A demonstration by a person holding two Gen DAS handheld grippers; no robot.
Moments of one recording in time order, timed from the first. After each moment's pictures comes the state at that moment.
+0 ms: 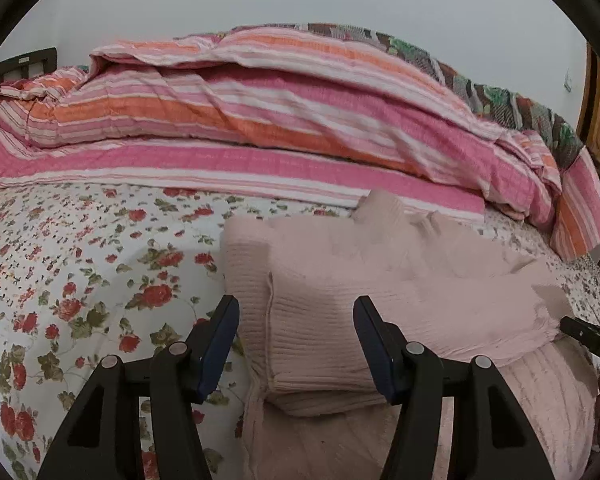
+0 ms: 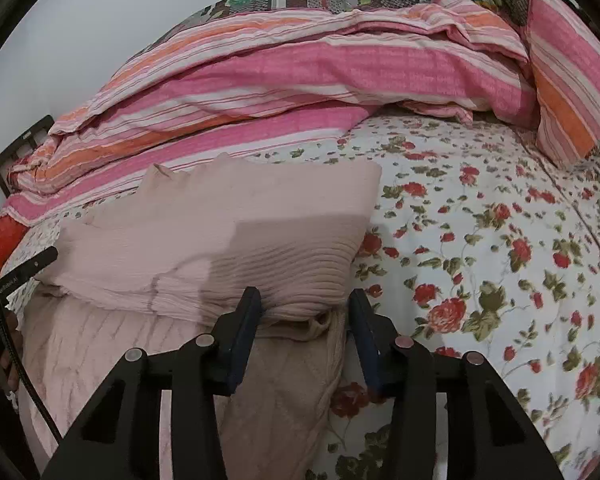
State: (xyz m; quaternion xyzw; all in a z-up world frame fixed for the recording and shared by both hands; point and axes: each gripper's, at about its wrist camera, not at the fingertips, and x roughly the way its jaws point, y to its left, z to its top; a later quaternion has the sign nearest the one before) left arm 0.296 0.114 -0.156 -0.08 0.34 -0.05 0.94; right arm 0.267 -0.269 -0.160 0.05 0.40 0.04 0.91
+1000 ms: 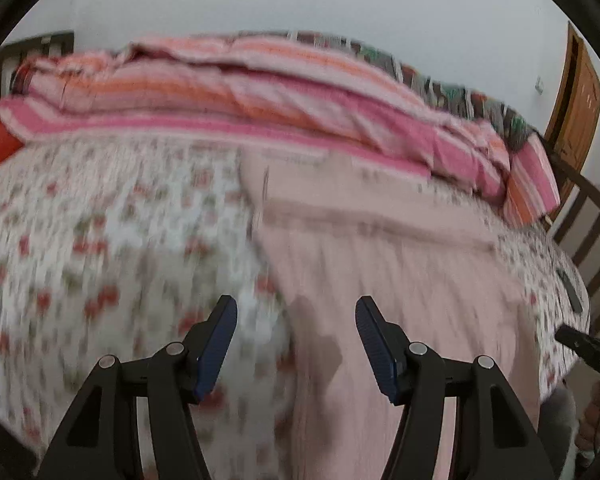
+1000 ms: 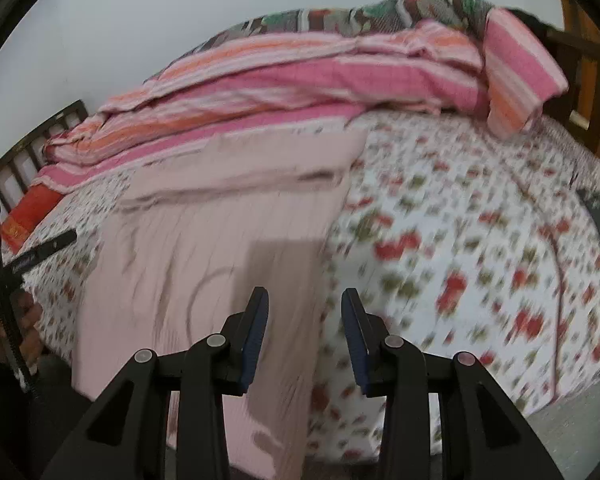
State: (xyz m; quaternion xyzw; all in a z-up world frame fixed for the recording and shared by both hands) left arm 0.126 0.136 -0.144 -0.10 0.37 -0.07 0.92; right arm 0.072 -0.264 -0.130 0.05 0.40 0.06 0.91
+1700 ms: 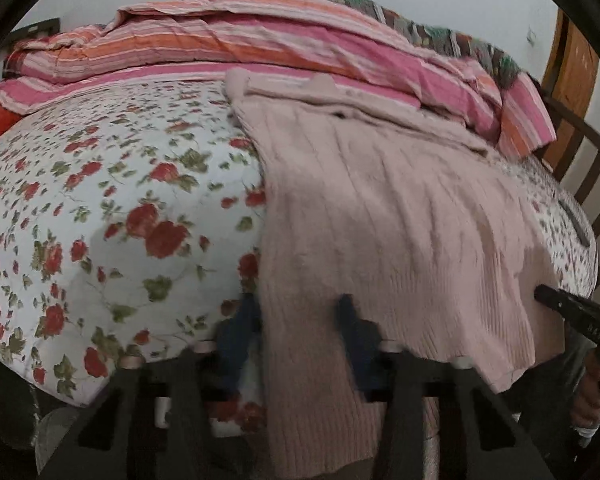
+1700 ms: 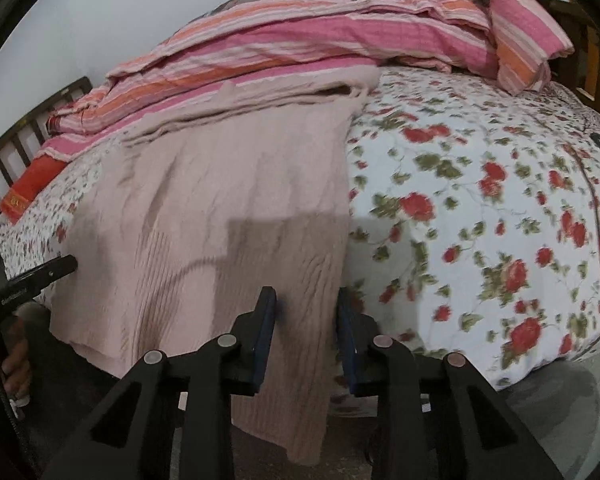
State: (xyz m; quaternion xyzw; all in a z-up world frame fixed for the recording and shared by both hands) left arm 0.080 0.101 -0.198 -0.06 0.42 -0.09 0.90; right arm 0.045 -0.241 -0.193 0.04 0.42 0.08 0.90
